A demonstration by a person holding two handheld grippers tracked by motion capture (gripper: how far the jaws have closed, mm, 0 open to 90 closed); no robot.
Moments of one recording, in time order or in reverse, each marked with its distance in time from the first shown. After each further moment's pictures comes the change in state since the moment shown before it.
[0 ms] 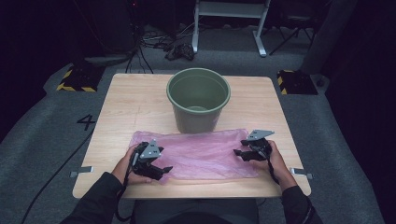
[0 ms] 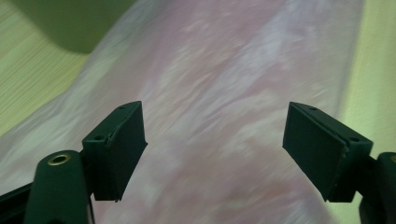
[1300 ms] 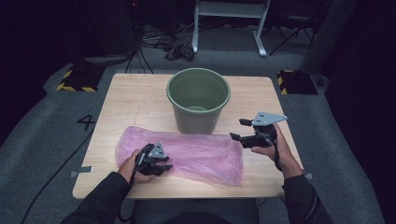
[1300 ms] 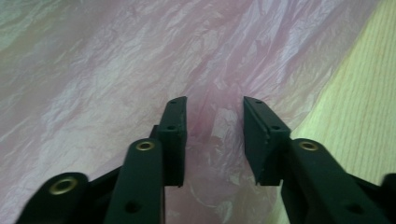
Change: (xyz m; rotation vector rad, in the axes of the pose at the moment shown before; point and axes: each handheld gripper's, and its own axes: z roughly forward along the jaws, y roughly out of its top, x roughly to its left) left arm 0.014 -0.015 0.023 0.124 -0.030 -0.030; right arm 0.013 0.077 -0.063 -0.256 0.033 -0.098
